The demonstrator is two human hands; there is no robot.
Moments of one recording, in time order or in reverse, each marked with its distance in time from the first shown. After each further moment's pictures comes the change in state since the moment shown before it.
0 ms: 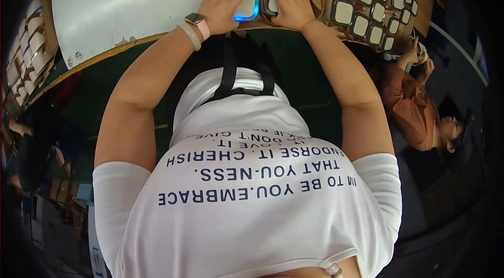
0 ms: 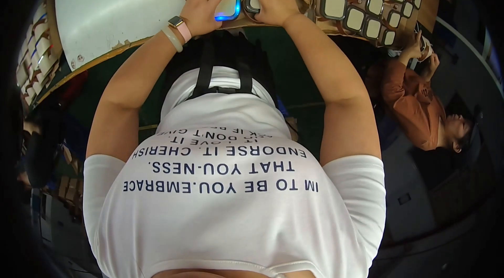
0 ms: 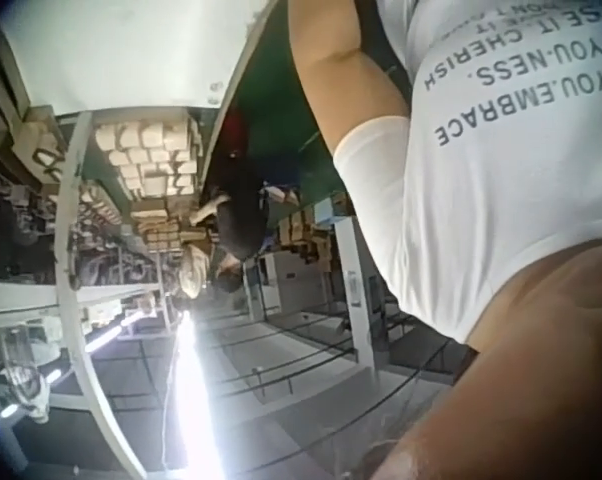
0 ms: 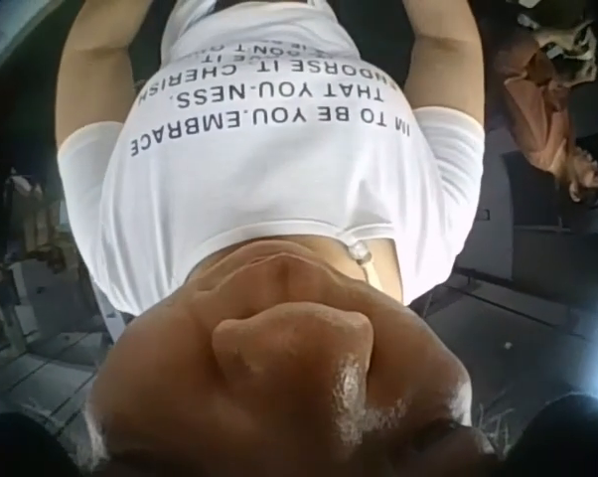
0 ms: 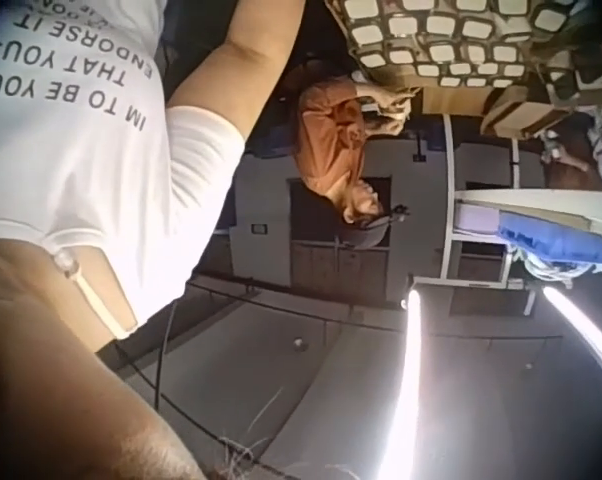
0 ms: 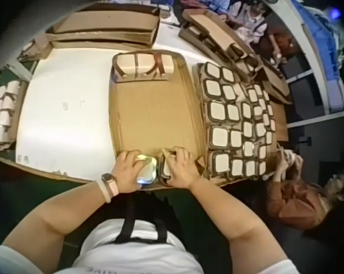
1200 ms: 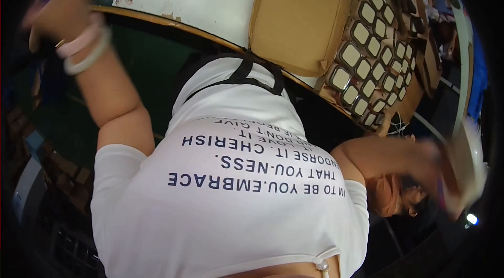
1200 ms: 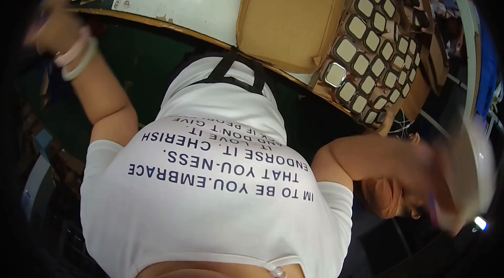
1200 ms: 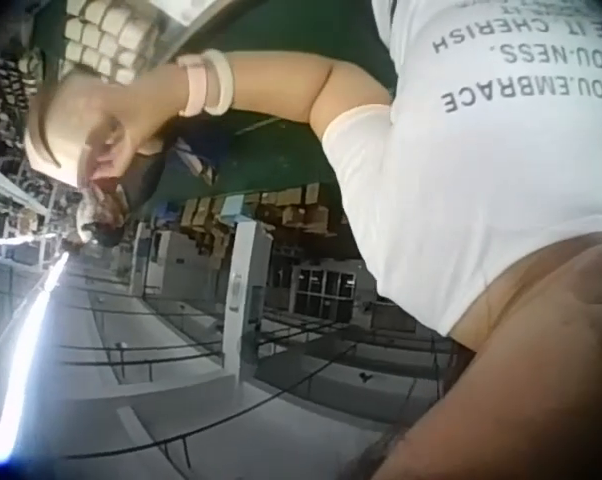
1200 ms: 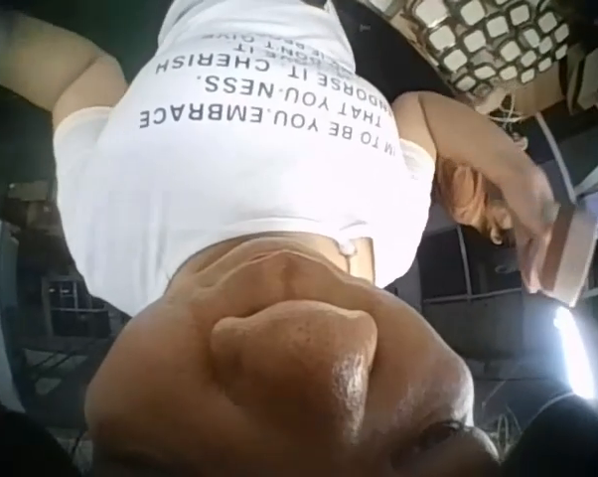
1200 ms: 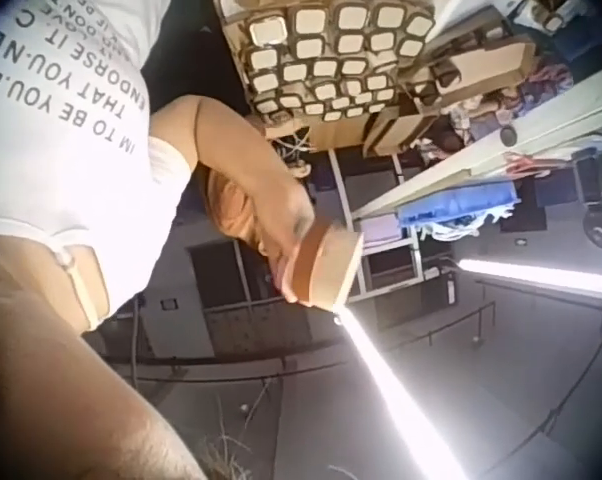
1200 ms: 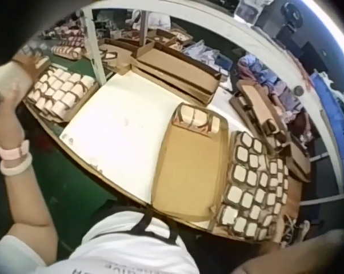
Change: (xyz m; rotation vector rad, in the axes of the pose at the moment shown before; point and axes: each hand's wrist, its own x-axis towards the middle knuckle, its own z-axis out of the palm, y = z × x) left_hand -0.164 -0.021 -0.340 0.157 1.248 -0.333; right_hand -0.101 0.016 -0.347 0.272 1.633 -0.321
